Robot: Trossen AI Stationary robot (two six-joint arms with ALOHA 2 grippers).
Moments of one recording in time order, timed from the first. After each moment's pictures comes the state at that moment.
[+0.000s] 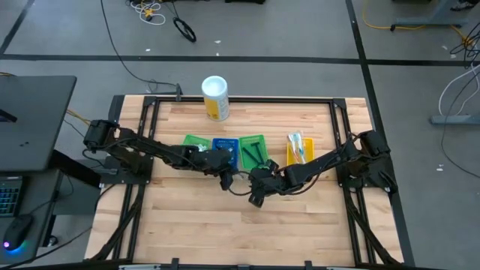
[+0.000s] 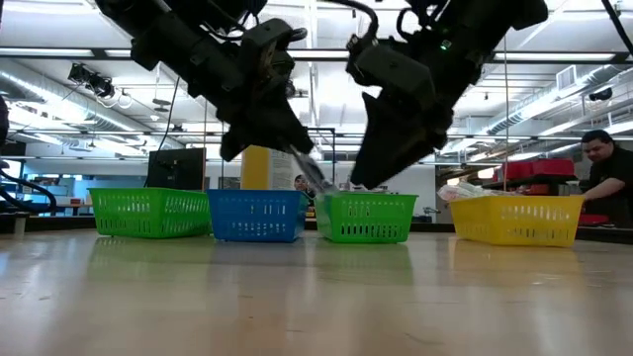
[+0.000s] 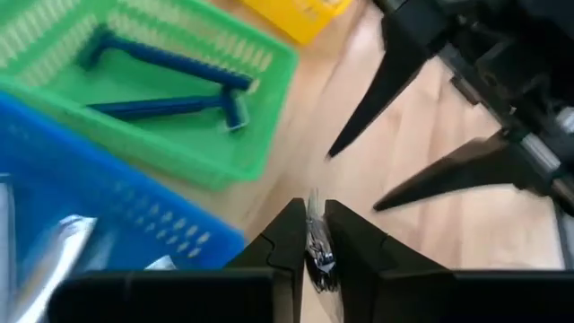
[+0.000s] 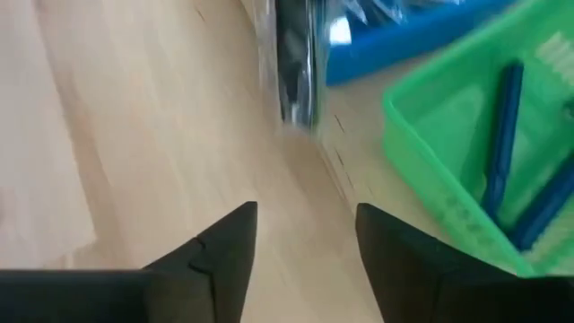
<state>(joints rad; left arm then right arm) -0.11 1.58 0.80 0.18 -0.14 -0.62 0.30 1.81 1.13 -0.35 0.39 0.61</state>
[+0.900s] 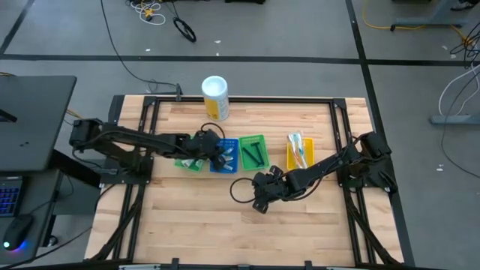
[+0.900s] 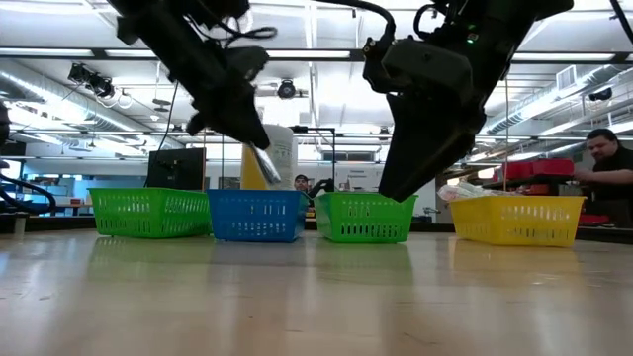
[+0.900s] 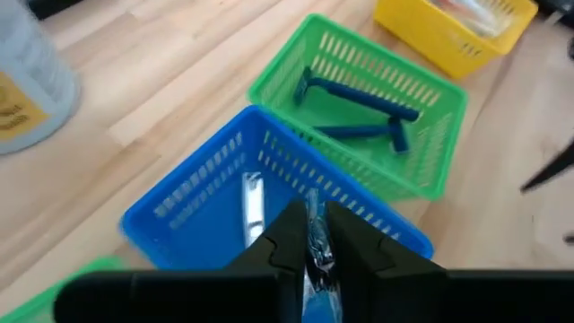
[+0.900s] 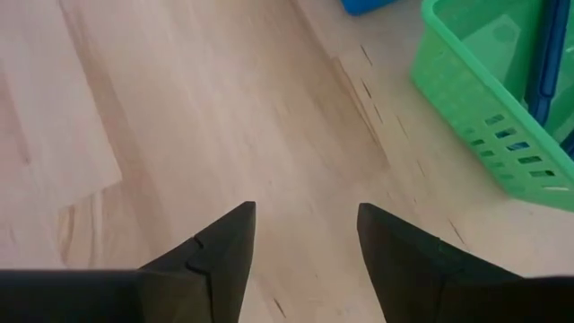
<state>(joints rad) 0.01 1.37 0.80 -0.20 -0.34 -0.57 0.35 1.81 1.13 -0.45 0.33 0.73</state>
